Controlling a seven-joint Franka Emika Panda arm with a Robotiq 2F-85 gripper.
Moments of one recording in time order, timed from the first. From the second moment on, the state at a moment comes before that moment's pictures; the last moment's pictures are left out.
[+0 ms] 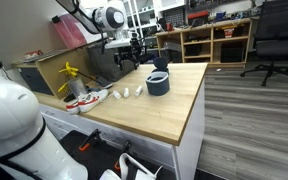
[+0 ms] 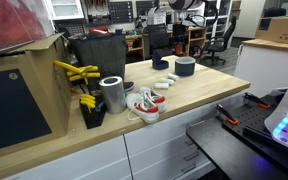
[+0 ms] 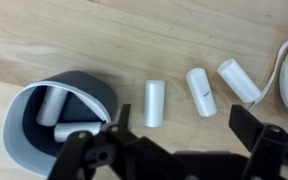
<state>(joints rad) 0.05 0.20 0.06 -2.08 0.01 2.19 -0.16</state>
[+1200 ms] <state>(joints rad) 0.14 0.54 0.10 -2.02 -0.10 2.38 -0.11</state>
